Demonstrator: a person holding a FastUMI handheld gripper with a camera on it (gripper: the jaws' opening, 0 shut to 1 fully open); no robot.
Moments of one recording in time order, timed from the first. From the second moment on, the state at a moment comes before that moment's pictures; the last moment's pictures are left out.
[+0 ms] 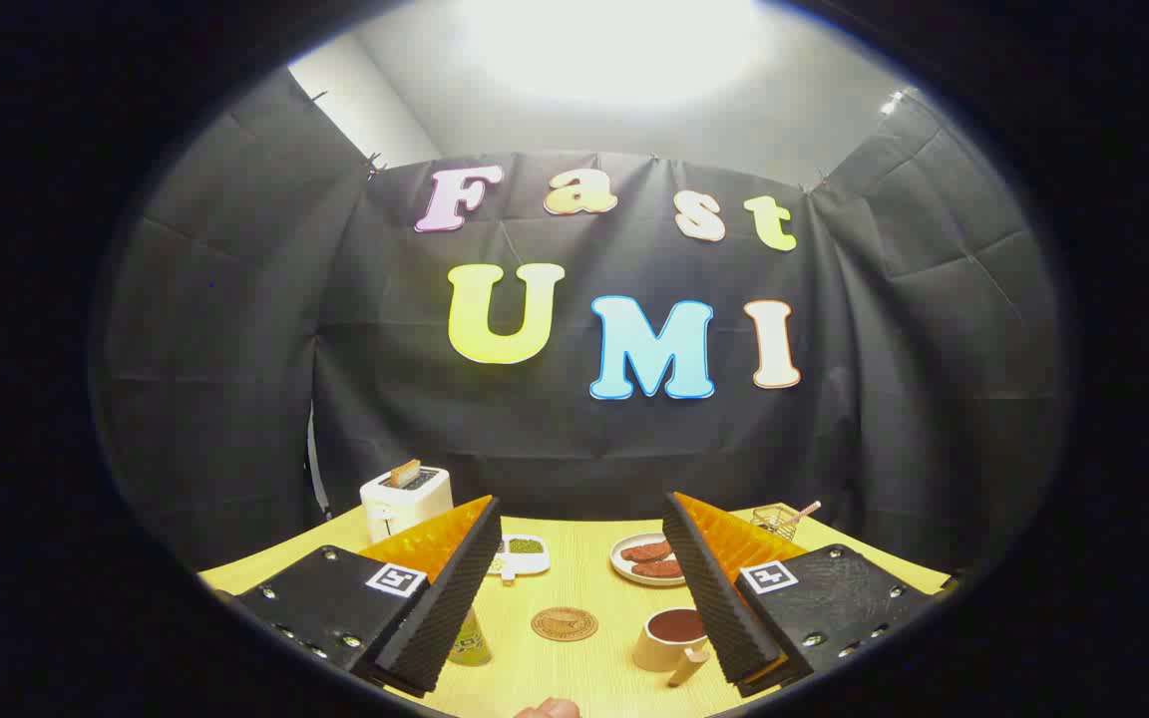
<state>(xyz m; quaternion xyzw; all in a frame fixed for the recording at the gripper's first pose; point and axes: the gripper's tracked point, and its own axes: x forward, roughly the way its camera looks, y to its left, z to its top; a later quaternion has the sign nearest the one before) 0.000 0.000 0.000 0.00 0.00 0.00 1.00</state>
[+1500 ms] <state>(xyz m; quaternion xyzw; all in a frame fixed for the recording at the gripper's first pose) 0.011 0.035 -0.019 0.01 -0.01 0.04 1.00</state>
